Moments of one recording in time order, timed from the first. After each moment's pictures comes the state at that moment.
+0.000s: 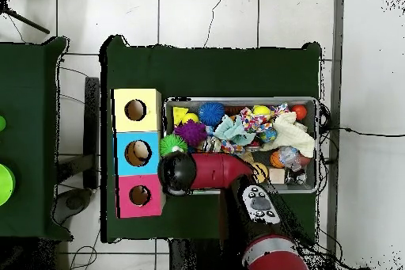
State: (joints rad) arm -0.26 -0.60 0.16 1.84 -0.18 0.56 1.81
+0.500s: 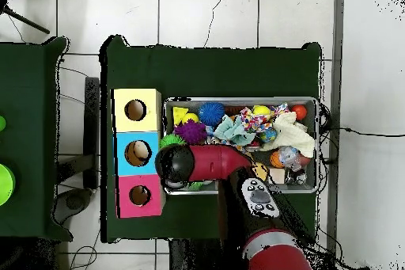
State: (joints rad) arm -0.27 -0.59 0.19 1.80 -0.18 0.58 1.81
